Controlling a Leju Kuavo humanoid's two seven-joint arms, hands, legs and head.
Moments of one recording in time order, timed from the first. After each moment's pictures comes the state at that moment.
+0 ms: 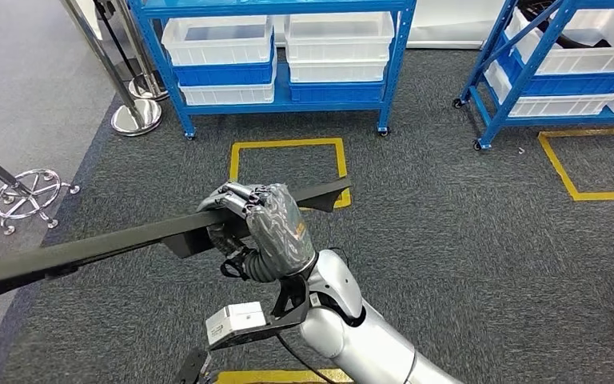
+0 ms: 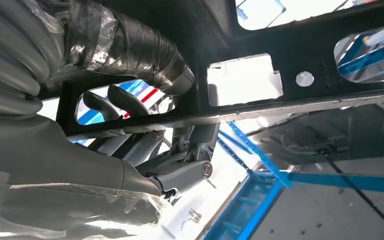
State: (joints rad) left arm -0.19 -0.20 0.77 -0.22 -0.98 -0.07 -0.36; right arm -0.50 0.19 0.80 -1.48 0.63 -0.52 -0.29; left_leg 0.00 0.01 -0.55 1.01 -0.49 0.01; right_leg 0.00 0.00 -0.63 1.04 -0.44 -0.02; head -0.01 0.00
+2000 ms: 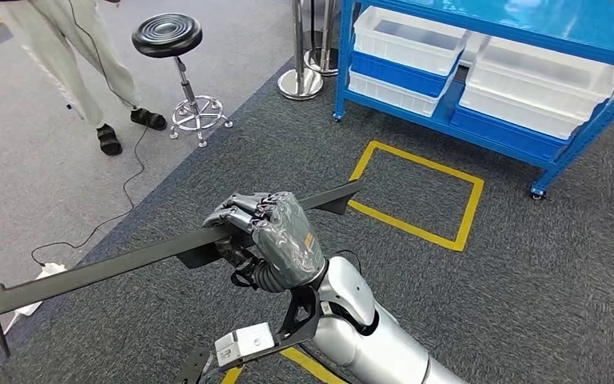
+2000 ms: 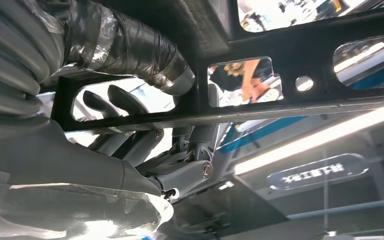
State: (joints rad) left arm -0.21 -0.21 0.75 -0.22 -0.98 -0.06 -0.37; right arm -0.49 0.13 0.81 -1.56 0.68 -0.51 -0.28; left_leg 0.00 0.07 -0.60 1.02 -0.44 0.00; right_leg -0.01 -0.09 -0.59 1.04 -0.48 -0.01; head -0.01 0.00
